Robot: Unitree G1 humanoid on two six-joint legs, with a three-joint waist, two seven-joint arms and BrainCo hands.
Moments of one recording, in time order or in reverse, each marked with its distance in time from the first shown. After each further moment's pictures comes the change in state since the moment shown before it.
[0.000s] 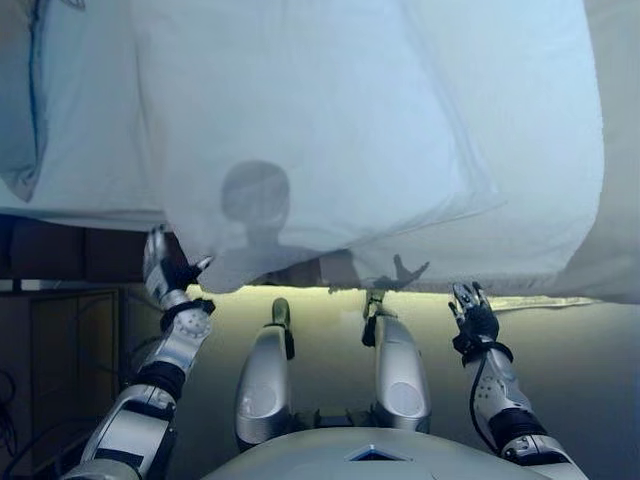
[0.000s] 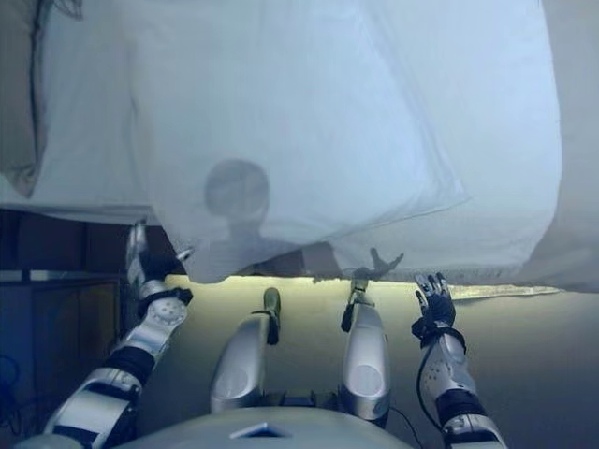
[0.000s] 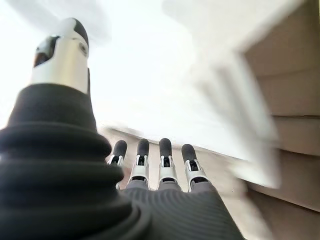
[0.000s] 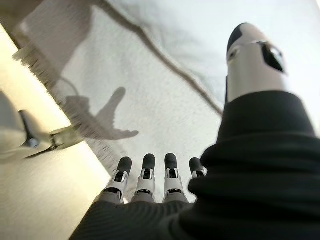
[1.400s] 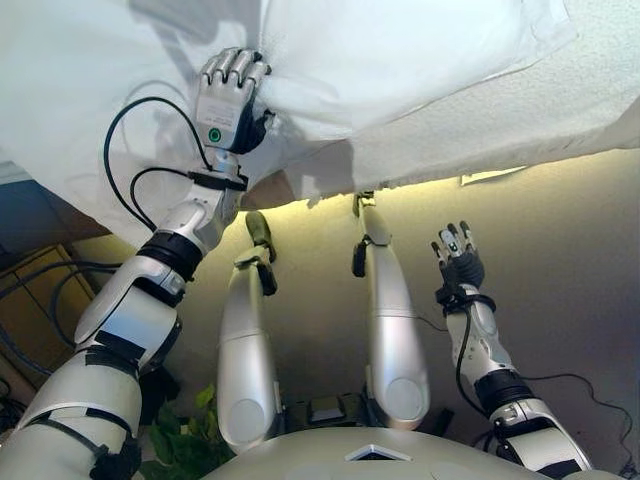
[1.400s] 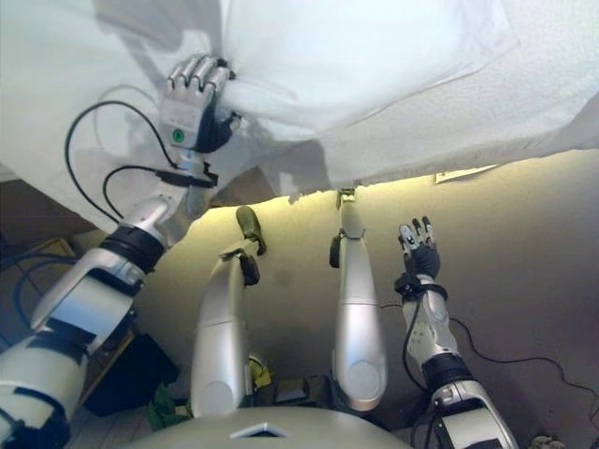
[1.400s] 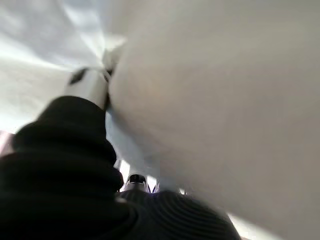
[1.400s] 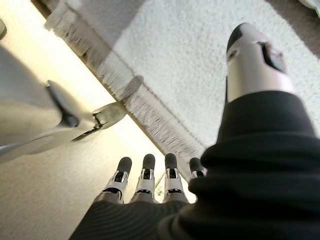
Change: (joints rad) left arm -0.543 0.071 -0.281 0.094 0.381 0.151 0.033; right arm -0.119 -0.011 0.150 -0.170 0.088 -0.110 -0.069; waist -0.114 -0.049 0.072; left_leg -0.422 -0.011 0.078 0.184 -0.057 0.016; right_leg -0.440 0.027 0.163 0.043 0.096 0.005
